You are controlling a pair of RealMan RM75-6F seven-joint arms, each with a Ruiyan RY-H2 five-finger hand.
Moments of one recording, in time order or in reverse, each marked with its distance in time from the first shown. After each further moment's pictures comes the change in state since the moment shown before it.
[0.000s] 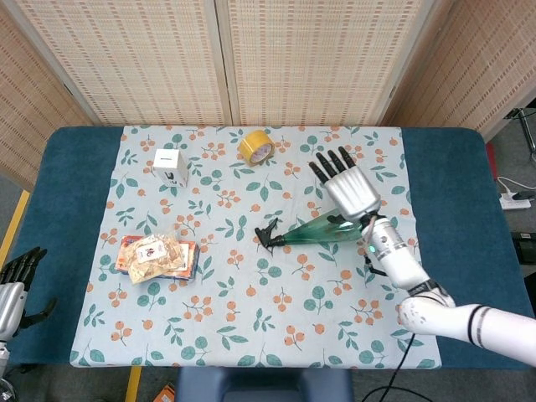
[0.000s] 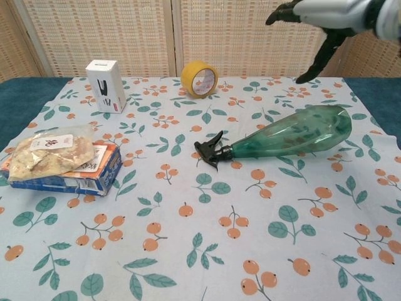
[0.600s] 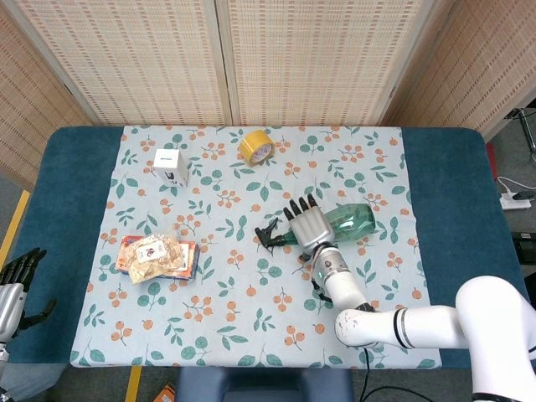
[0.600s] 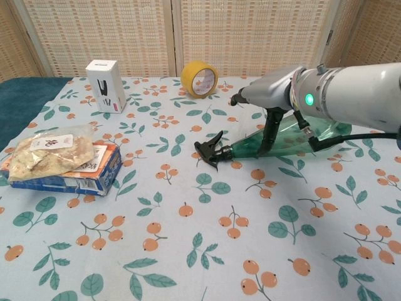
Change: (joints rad) left arm 0.004 0.006 -0.001 -0.015 0.001 0.007 -0.001; right arm 0.252 -0.240 -0.155 -0.018 0.531 0.174 -0.257
